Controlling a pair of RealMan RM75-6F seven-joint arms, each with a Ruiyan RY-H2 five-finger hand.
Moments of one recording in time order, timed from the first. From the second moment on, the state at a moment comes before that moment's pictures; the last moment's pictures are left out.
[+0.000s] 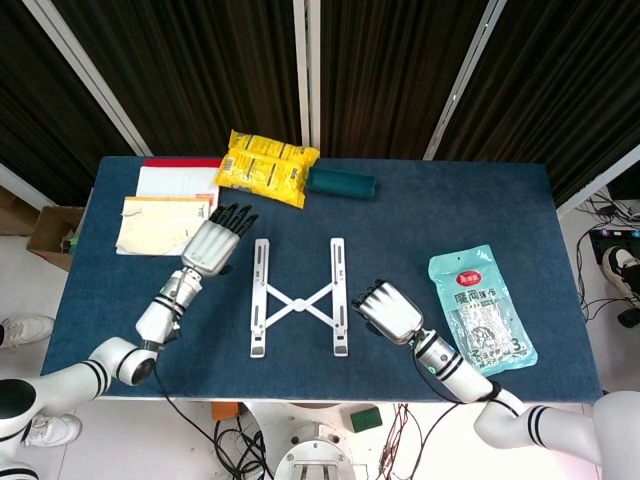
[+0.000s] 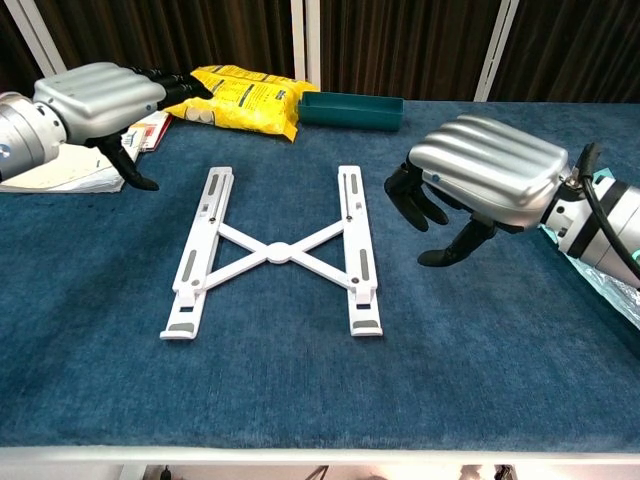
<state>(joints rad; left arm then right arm) -0.76 -1.65 -0.17 -1.07 1.38 0.94 0.29 0.64 -1.65 0.03 -1.29 -1.71 1.18 -0.24</state>
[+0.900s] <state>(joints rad) -0.80 -1.76 -0.15 -0.92 1.37 0.91 0.14 0.69 -1.88 0.02 -0.96 -1.74 1.21 -0.19</state>
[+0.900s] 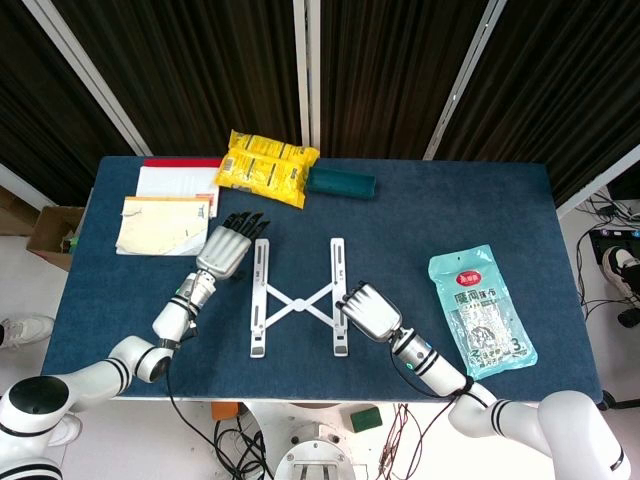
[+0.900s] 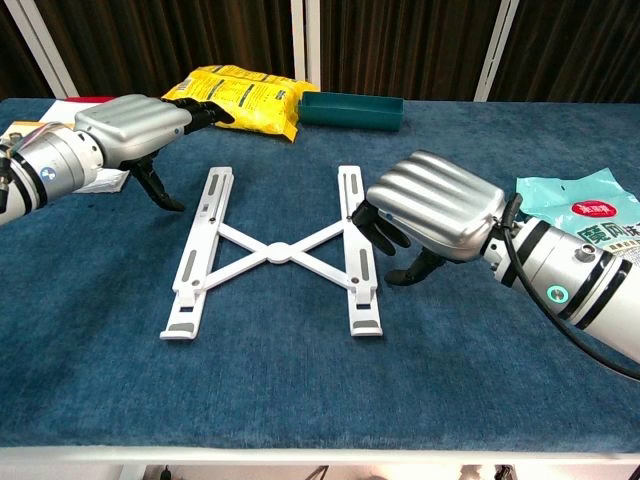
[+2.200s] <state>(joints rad) -0.81 -1.81 -0.12 -0.94 1.42 0.91 -0.13 0.75 -2.03 -0.01 -0.75 -1.78 1.31 -0.05</state>
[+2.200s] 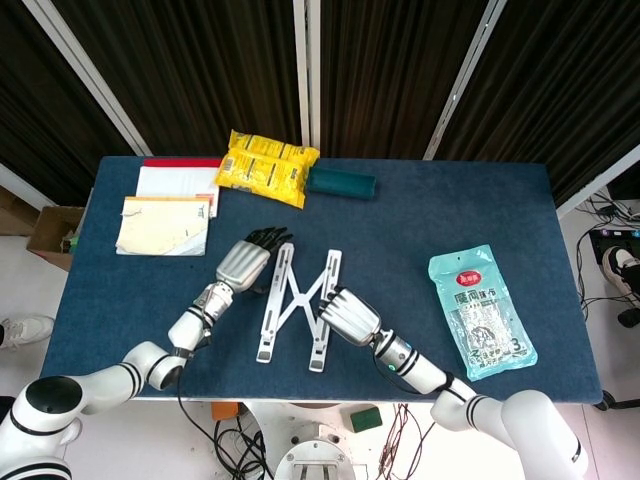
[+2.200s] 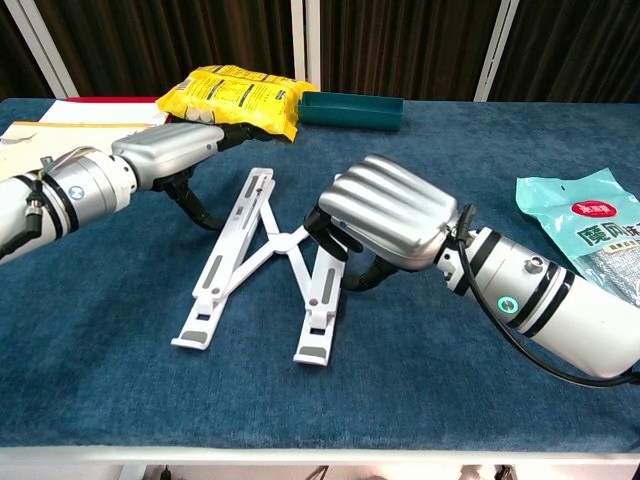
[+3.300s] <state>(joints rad) -0.66 -1.49 -0.11 -1.31 1.39 1.08 -0.18 0.98 -1.61 -0.02 -1.34 -1.77 0.89 -0.06</state>
